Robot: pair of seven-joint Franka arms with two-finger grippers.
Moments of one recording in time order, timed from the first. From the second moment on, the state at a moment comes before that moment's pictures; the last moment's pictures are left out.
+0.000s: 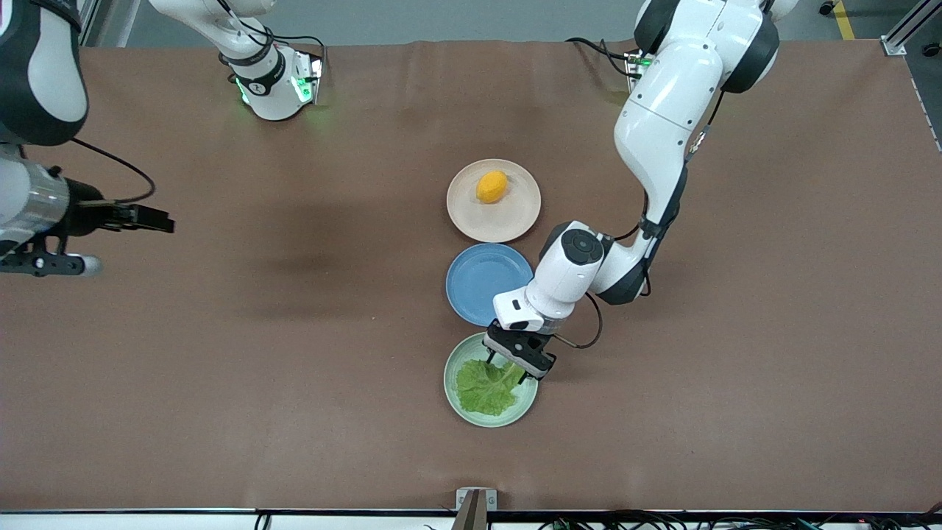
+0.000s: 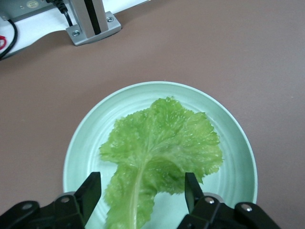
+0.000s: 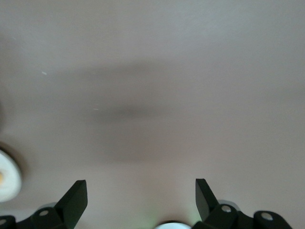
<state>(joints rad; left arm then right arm) -0.51 0.97 -0.08 -1.36 0.02 2.91 0.03 0.05 0.14 -0.06 -1.63 0.11 1.53 0.11</state>
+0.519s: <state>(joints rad) -0.51 1.04 -0.08 -1.33 0.02 2.97 0.05 0.40 0.12 -0.05 -1.78 0.15 1.74 0.70</state>
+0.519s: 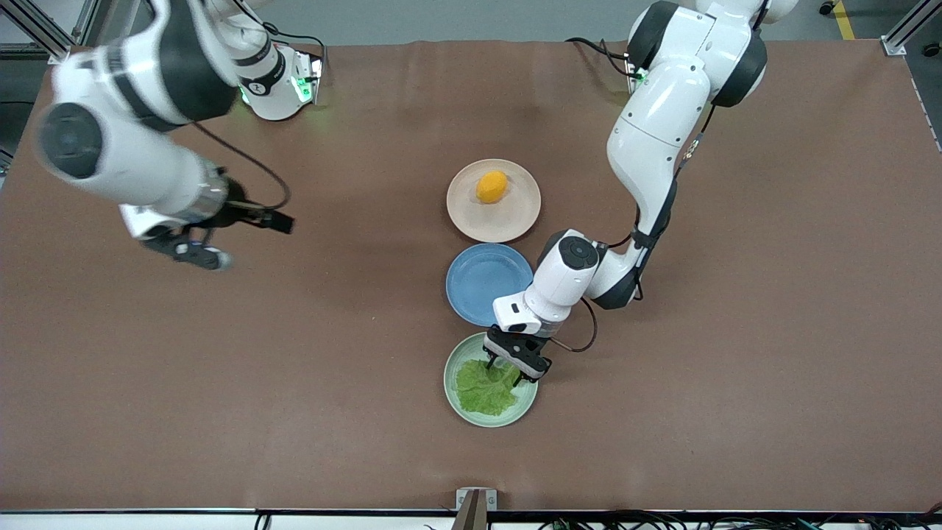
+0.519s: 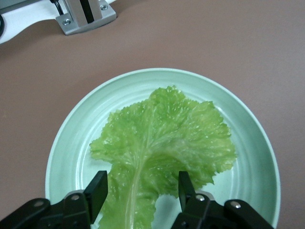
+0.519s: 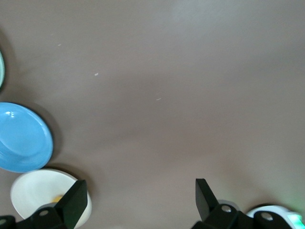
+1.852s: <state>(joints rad) -0.51 0.99 -0.05 -1.31 0.02 2.96 0.08 1.09 0.45 -0.05 -1.89 0.02 2.34 1.78</state>
